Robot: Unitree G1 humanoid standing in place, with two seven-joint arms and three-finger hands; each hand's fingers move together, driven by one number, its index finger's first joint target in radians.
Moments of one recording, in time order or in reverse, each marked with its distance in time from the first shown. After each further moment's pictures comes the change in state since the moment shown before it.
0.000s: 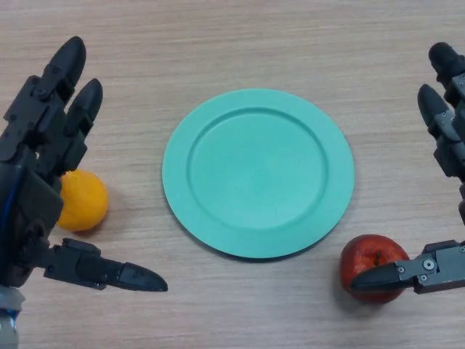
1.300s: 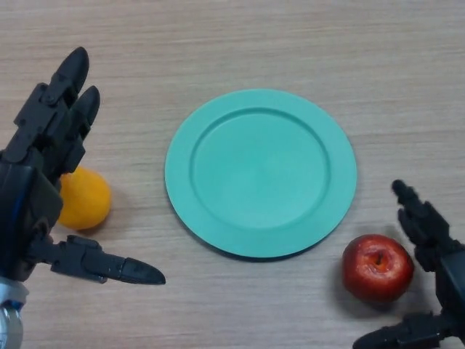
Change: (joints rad) left arm -0.025 0.006 -0.016 0.119 0.083 -0.094 -0.007; right arm 0.063 -0.002 -0.014 0.750 -0.152 -0.487 0.061
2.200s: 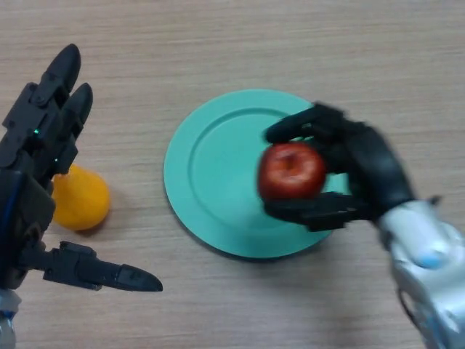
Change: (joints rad) left arm 0.037 -0.006 0.018 -0.087 -0.008 0.000 -0.001; right arm -0.512 0.006 0.318 -0.056 0.132 0.573 -0.195
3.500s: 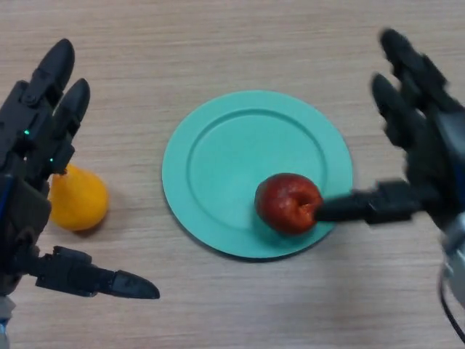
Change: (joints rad) left arm 0.017 -0.009 0.023 -0.002 -0.031 0.004 -0.024; right arm 0.252 -0.008 -0.271 -0.441 0.142 0.028 0.030
